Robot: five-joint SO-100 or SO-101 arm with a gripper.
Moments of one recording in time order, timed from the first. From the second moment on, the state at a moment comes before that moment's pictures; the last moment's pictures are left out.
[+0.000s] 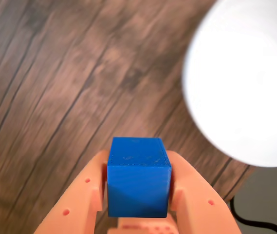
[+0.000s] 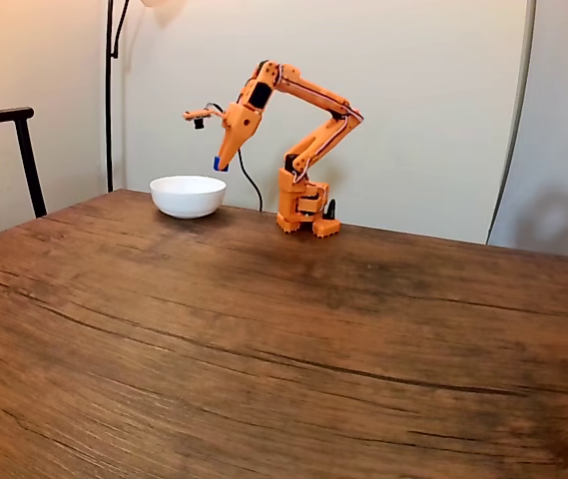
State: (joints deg) arm 63.7 142.0 126.4 78.0 93.5
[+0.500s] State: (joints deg) arm 85.5 142.2 130.4 62.4 103.5
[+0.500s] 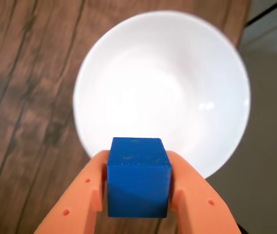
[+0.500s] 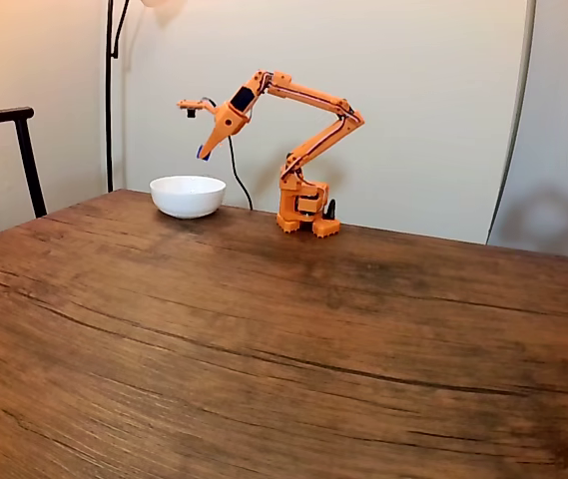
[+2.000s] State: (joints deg) arm 81.7 142.8 154.5 25.7 101.2
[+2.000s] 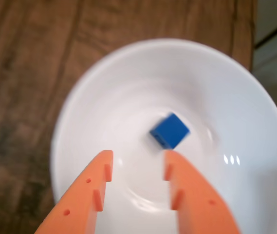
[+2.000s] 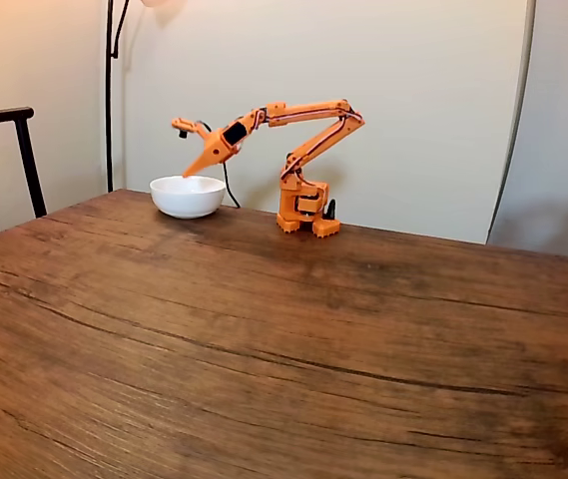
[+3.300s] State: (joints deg) arm 18.9 167.9 152.1 47.9 97.7
